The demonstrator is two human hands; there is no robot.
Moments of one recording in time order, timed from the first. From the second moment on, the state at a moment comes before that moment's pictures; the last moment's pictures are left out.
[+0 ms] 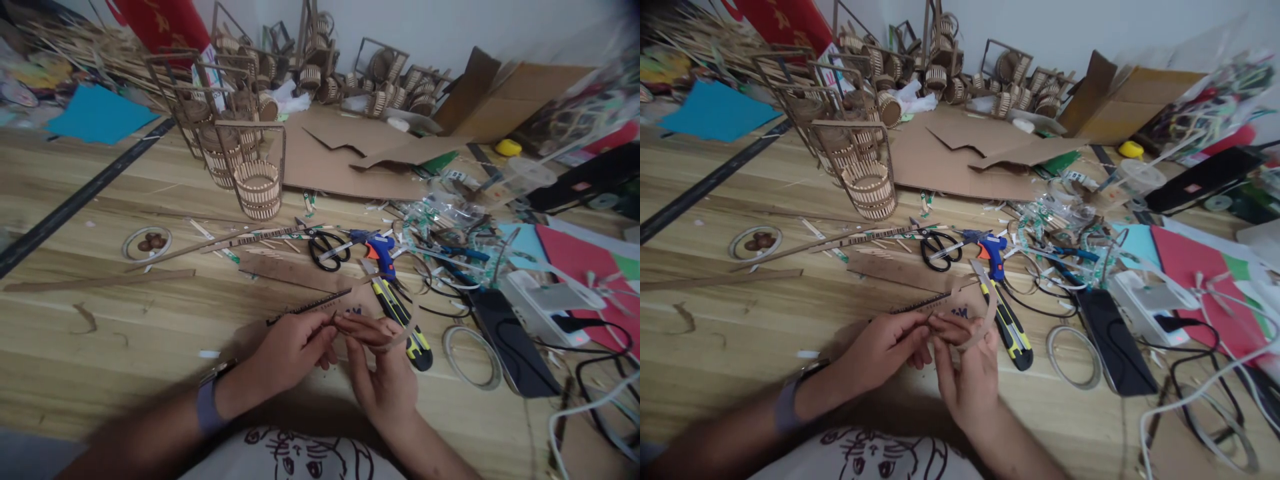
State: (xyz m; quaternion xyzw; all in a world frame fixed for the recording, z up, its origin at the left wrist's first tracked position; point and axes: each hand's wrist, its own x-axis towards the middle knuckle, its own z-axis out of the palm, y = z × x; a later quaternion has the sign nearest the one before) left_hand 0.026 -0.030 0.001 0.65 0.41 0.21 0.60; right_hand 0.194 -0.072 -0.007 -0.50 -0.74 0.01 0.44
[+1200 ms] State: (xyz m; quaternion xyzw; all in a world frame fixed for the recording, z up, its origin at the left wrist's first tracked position) left_hand 0.021 -0.028 0.014 0.73 0.36 0.18 0.55; right_hand 0.203 -0.074 0.014 -0.56 -0.59 0.34 0.46
